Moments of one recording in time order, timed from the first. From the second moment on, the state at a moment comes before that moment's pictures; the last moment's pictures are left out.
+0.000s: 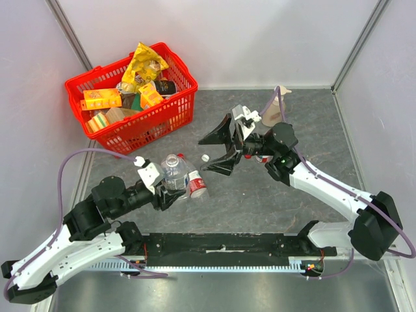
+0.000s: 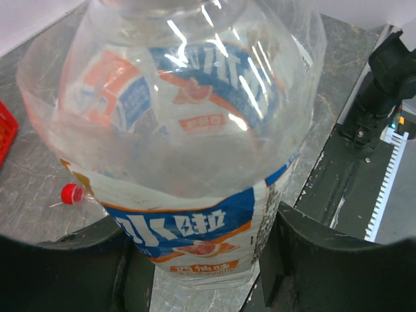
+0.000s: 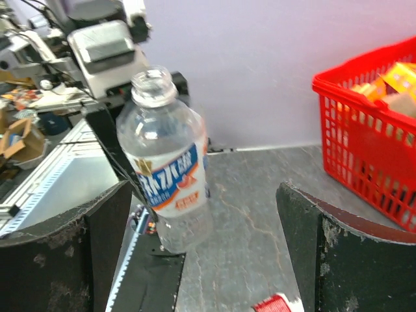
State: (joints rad) left arm -0.95 0.43 0.78 -0.54 0.02 0.00; right arm 0.70 1.27 0.93 0.65 -0.88 0.40
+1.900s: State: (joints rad) left arm -0.95 0.51 0.78 -0.55 0.12 -0.01; right arm 0.89 1.42 1.10 0.63 -0.93 0.42
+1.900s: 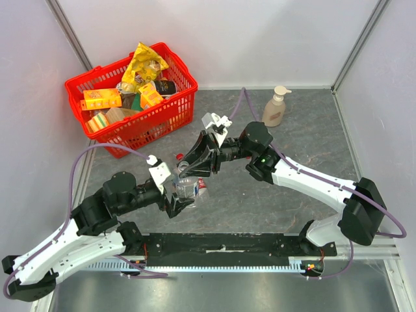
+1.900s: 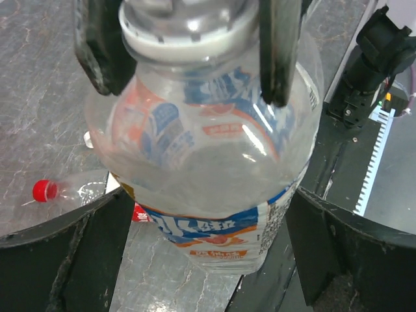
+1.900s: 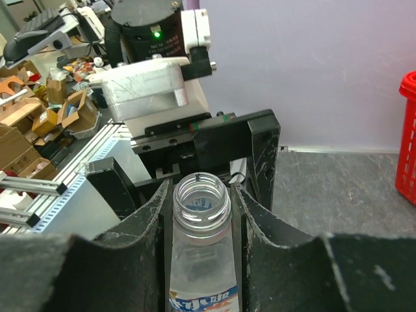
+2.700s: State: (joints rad) left arm -0.95 0.38 0.78 -0.55 -0.10 -0.01; right arm 0.89 1.47 1.12 0.21 -0.45 0.12
